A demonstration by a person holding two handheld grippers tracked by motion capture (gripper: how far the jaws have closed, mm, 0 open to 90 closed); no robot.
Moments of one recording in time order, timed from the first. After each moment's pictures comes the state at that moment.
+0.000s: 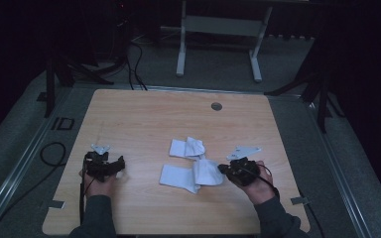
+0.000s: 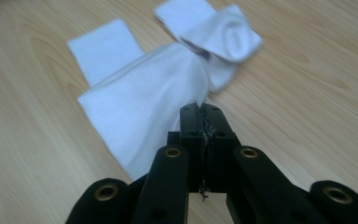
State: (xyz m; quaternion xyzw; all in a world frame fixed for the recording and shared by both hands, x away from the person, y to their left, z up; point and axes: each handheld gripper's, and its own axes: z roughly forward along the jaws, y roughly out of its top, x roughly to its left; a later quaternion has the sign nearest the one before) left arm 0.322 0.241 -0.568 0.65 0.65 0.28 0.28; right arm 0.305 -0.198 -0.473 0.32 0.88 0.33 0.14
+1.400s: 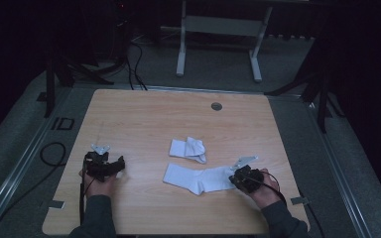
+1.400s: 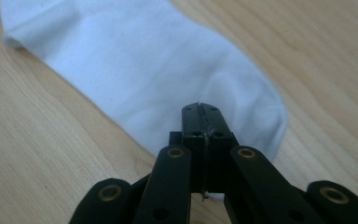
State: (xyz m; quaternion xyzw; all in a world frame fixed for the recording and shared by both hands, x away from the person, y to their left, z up) left arm 0.321 0.241 -0.568 0.65 0.65 0.28 0.28; right arm 0.313 -0.223 -0.532 0.32 0.91 0.23 0.13
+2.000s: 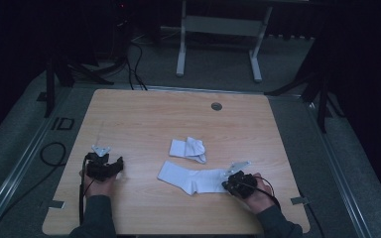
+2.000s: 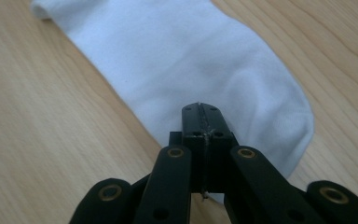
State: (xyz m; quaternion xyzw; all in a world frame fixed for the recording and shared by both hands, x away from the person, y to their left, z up) left arm 0.317 0.240 -0.567 0.66 0.64 0.27 0.29; right arm 0.300 -0.205 -0.539 0.30 0.92 0.24 0.11
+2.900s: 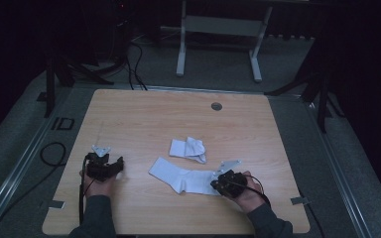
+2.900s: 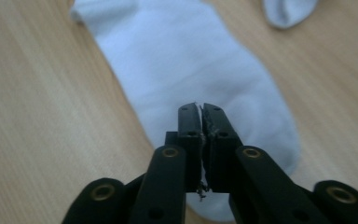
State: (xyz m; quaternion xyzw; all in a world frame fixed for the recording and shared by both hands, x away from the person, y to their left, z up) left arm 0.317 0.240 -0.567 0.66 0.63 0.27 0.29; right arm 0.298 -0.176 -0.529 0.27 0.92 0.27 0.10
